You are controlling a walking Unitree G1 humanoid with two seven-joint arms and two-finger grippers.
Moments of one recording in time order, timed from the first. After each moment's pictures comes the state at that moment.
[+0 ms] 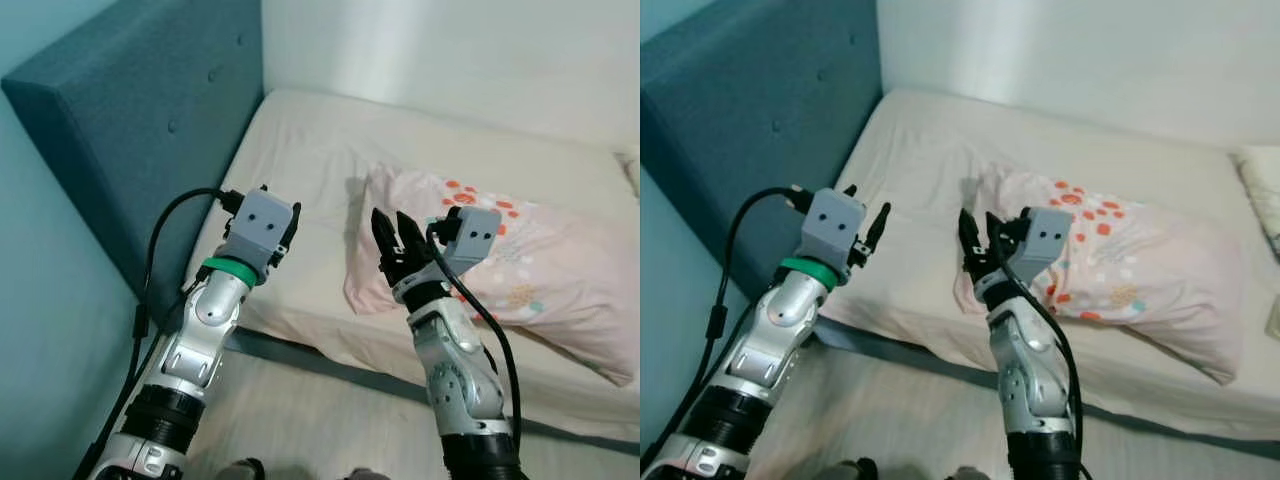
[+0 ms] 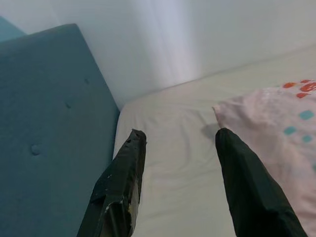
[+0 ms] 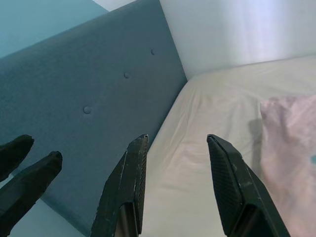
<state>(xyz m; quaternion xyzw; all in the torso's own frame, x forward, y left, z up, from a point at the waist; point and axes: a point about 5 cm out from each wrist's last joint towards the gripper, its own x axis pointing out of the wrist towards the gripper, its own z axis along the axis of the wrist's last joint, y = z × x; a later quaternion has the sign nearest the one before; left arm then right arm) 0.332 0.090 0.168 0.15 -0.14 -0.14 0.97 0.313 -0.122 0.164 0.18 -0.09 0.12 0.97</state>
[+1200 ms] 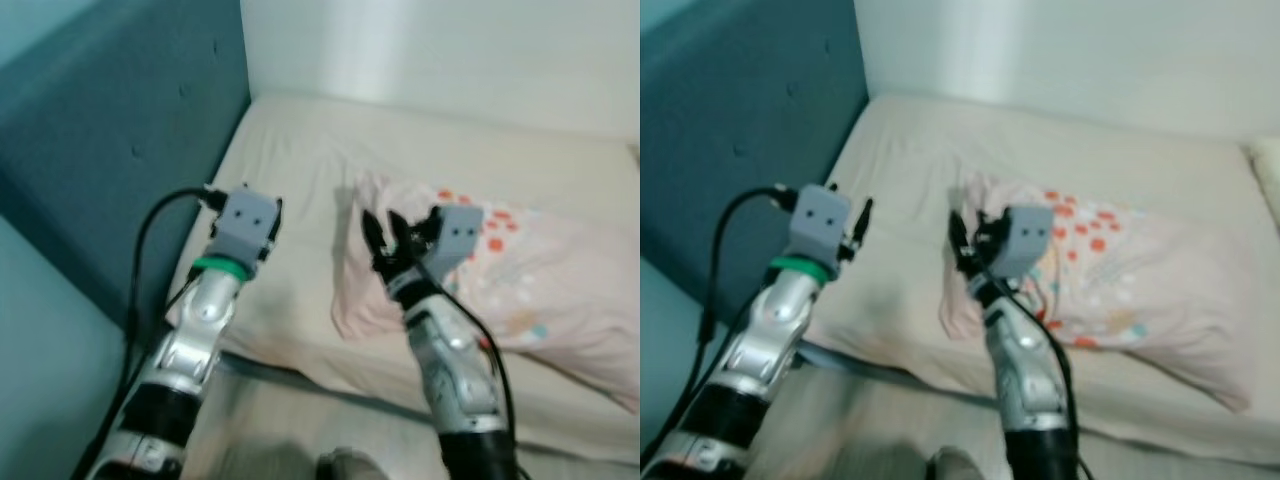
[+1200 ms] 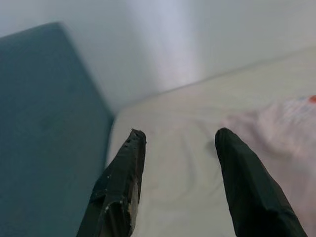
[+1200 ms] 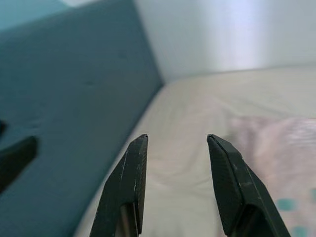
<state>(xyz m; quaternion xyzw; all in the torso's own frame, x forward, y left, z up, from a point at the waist) 0.335 0.086 0.167 0.14 -0.14 -0.12 0.97 0.315 -0.132 0.158 0.13 -0.09 0.10 0.98</state>
